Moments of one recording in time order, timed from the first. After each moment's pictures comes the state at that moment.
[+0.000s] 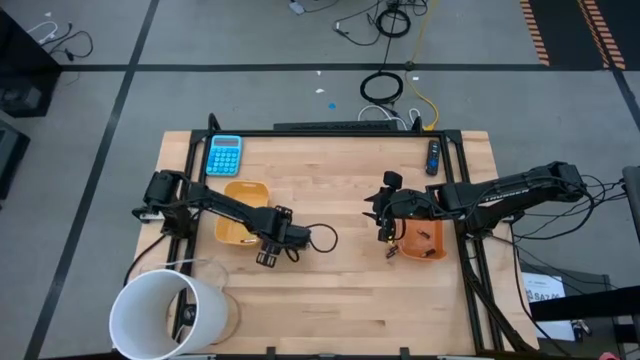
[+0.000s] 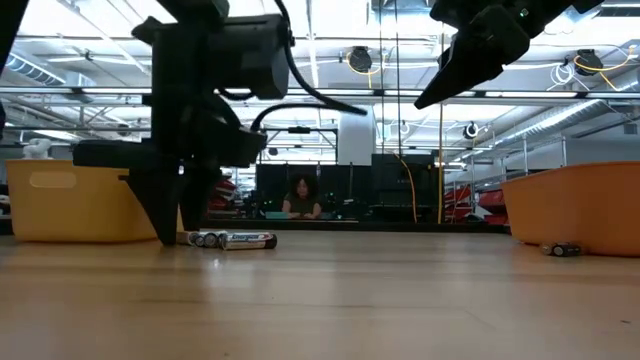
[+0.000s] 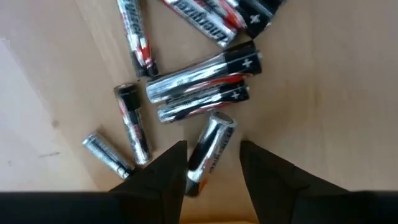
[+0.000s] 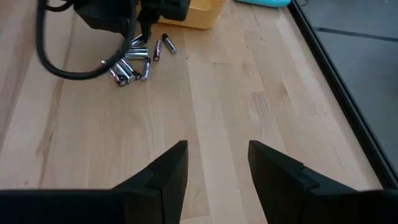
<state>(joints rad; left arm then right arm) -0.16 1.85 1.11 -0.85 -0.11 0.16 0.11 1.17 0.80 -0.32 0.34 0.01</state>
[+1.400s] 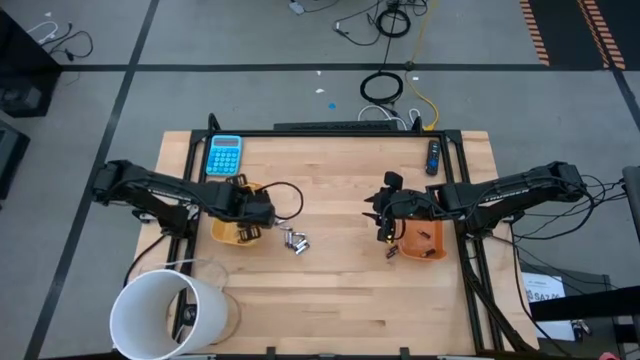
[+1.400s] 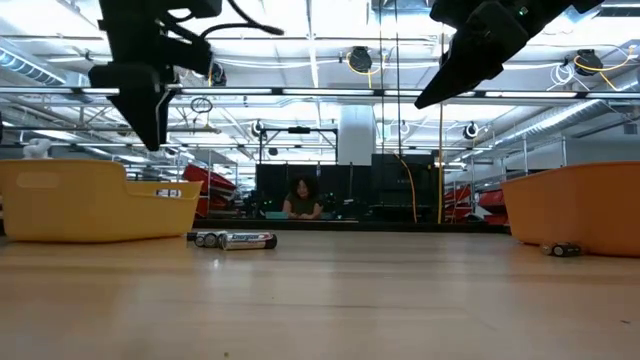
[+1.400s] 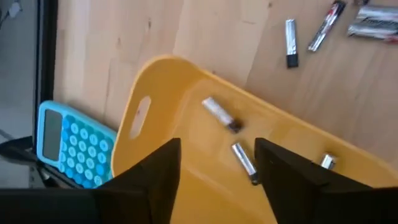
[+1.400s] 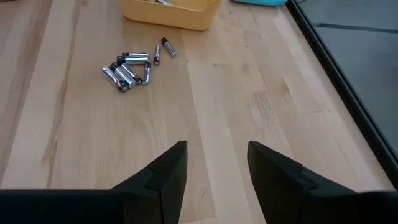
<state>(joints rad) -0.12 1.39 1.04 -1.18 -0.39 -0.36 0.12 1.17 0.80 -0.32 0.34 0.07</state>
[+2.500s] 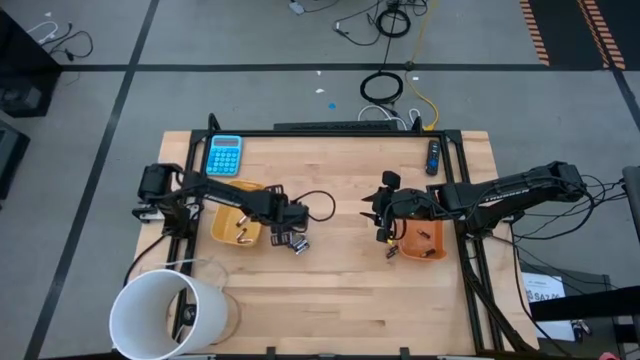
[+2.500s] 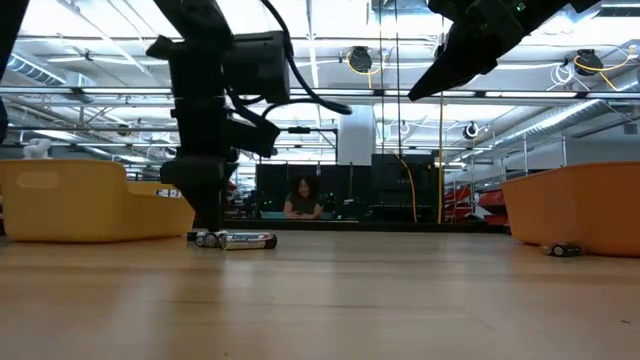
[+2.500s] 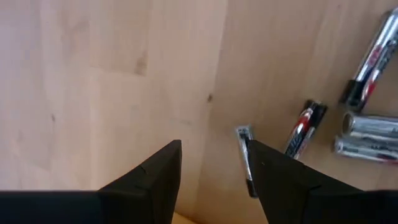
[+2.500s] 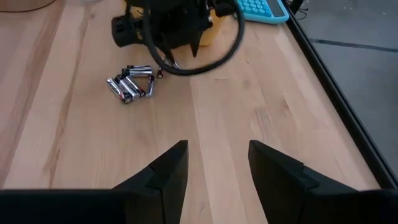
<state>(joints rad) -0.02 1.78 1.06 -0.75 -0.30 -0.12 0.12 1.17 0.80 -0.26 0.33 0.01</state>
